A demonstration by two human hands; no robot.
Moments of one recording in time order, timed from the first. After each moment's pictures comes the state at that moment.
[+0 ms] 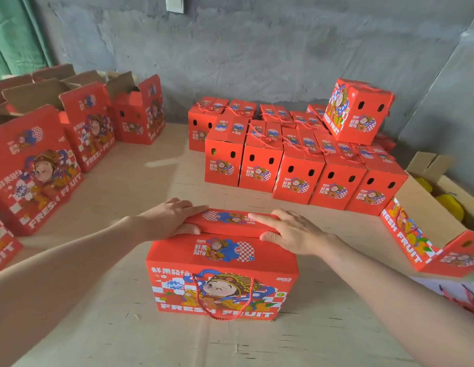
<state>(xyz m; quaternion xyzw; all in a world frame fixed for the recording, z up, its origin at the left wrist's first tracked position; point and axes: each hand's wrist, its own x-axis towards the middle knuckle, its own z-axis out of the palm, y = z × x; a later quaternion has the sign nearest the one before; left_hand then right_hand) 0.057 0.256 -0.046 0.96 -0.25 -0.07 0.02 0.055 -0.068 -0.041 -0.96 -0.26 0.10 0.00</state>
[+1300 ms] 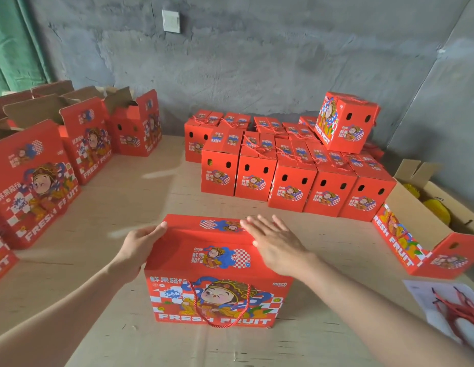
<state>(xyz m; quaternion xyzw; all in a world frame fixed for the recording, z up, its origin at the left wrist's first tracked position) 0.004 0.263 -0.076 0.71 0.16 0.01 0.68 0.026 -0.037 -0.052 -0.97 -0.25 0.02 0.01</state>
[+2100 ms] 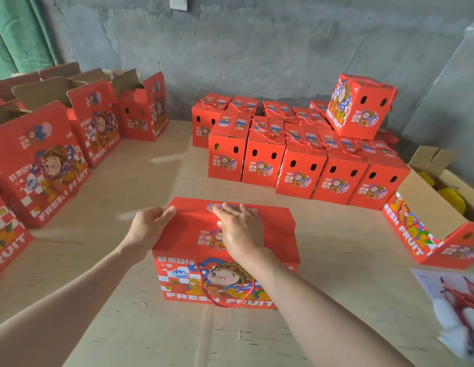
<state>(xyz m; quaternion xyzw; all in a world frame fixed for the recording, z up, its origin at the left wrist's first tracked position) 0.008 0.263 -0.084 0.81 0.15 0.07 0.56 0.011 0.056 -0.066 -0.97 -0.19 -0.10 0.15</state>
